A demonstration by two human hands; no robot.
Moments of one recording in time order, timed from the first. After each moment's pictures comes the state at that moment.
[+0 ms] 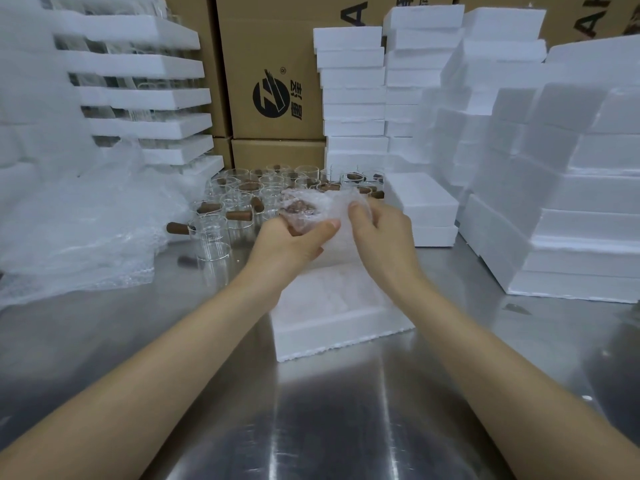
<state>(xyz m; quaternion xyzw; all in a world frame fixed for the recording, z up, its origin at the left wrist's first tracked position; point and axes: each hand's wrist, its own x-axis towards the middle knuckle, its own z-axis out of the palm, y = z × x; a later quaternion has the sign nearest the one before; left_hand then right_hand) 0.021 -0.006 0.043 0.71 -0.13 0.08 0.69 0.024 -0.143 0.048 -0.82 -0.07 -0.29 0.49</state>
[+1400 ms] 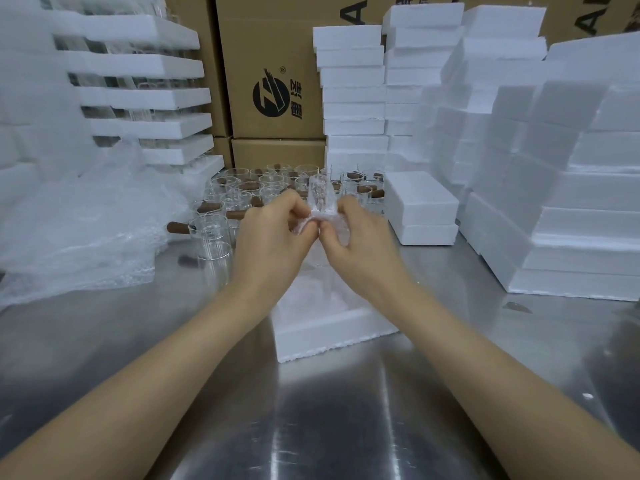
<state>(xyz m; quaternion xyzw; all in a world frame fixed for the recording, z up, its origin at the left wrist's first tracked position) 0.017 0.006 0.045 0.82 -0.17 0.35 0.43 0.017 -0.131 0.041 -0.85 -0.20 -0.33 0.35</state>
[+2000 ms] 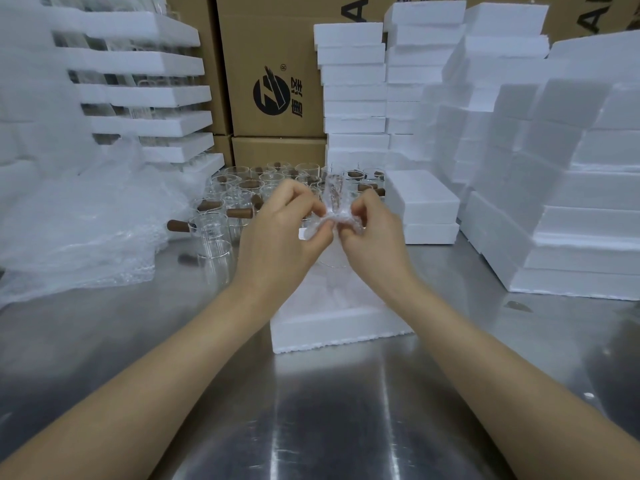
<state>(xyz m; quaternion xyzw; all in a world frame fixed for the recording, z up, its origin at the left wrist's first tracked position) 0.010 0.000 0.044 0.81 -0.24 0.40 0.35 0.027 -0.138 0.041 -0.82 -0.13 -0.31 0.46</state>
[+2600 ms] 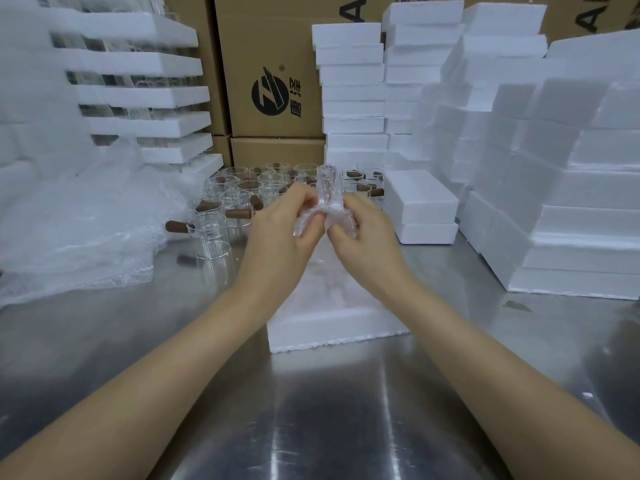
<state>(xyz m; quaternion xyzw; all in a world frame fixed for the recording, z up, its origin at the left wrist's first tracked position) 0.013 -0.001 0.044 0.79 -0.25 0.38 0.41 0.016 -0.132 0.050 -0.83 -0.20 -0.28 0.44</state>
